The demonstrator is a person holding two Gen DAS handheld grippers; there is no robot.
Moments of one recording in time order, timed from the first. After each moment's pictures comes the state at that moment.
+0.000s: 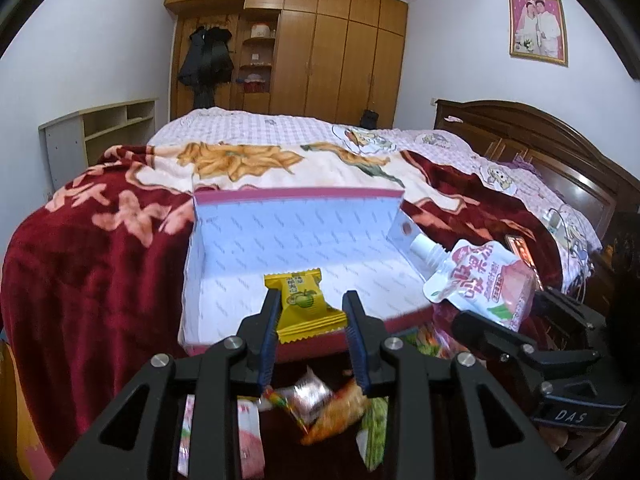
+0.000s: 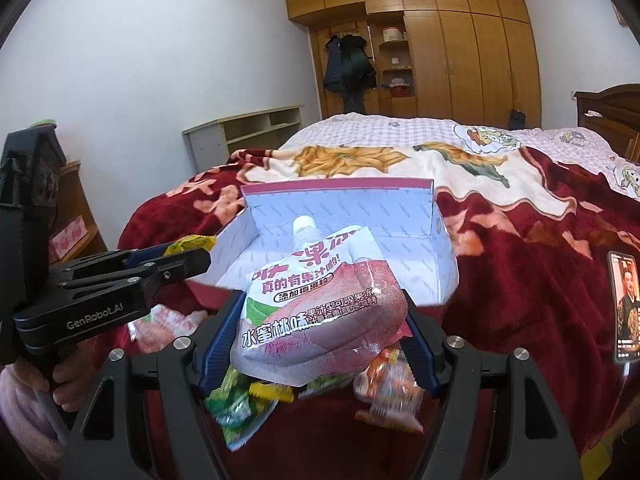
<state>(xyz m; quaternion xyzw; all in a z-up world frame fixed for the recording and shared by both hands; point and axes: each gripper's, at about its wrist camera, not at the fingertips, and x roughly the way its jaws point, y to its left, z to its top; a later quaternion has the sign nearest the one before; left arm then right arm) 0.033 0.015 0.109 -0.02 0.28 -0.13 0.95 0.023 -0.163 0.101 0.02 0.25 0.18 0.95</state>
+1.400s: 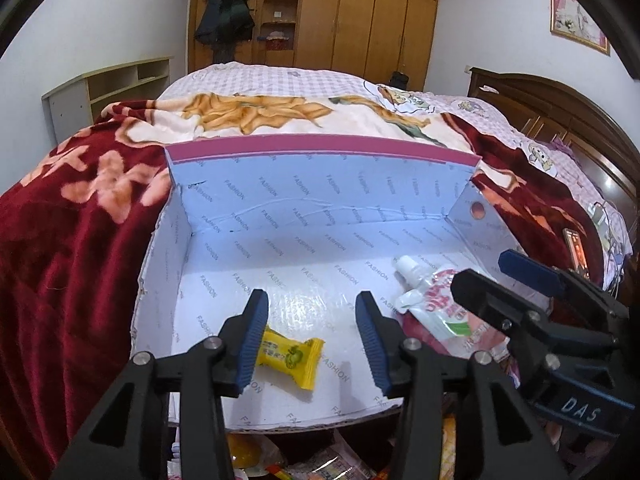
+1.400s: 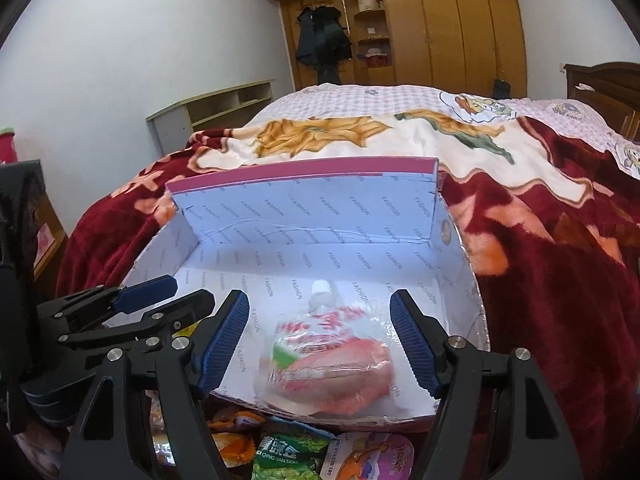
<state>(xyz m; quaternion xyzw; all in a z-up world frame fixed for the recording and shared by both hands) 0.127 -0.002 0.057 -0.02 0.36 -0.09 0.93 0.127 -0.159 0.069 0.04 0.31 0.15 0.94</state>
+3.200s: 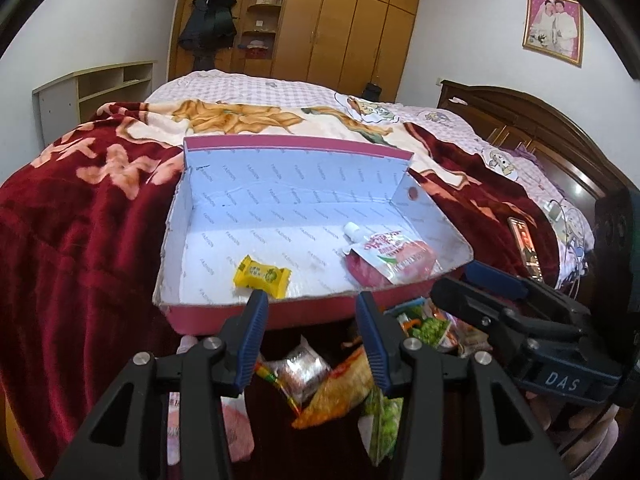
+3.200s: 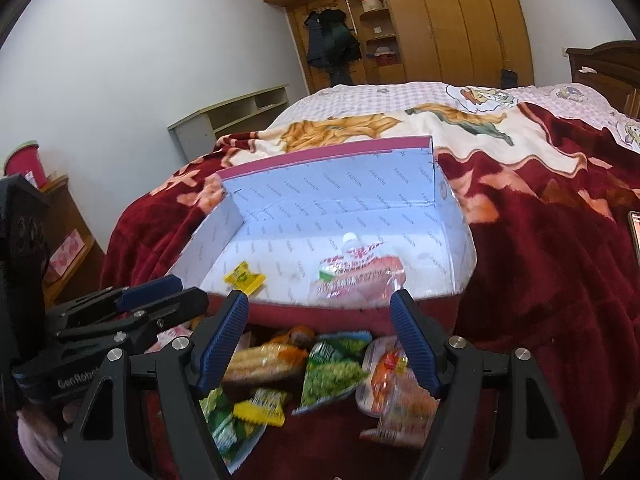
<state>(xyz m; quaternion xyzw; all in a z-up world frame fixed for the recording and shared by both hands) 0.044 0.017 0.079 -0.04 0.34 -0.14 0.93 0.048 -0.166 0.076 0.06 0.31 0.18 0.93</state>
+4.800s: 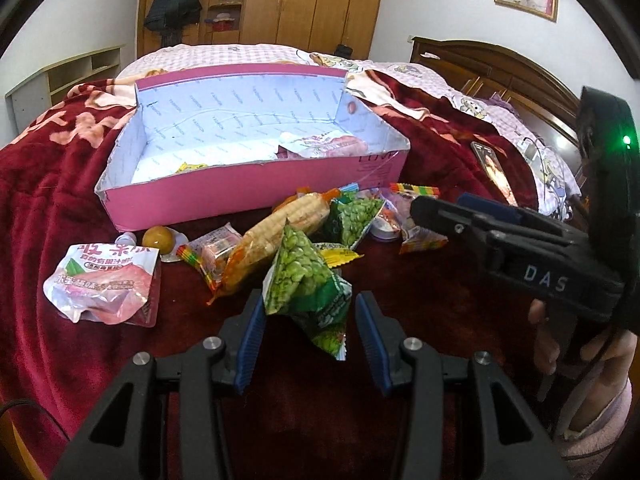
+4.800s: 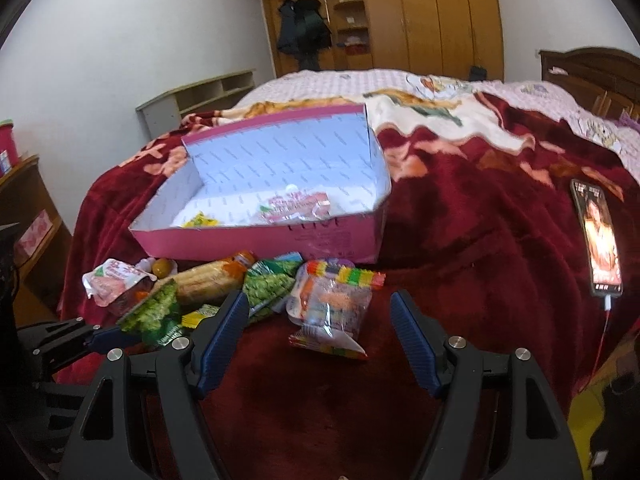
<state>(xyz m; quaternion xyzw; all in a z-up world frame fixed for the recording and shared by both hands) -0.020 -0.030 0.036 0.00 0.39 -0.18 0.90 0.013 -0.199 0.055 0.05 0.35 0.11 0.93</state>
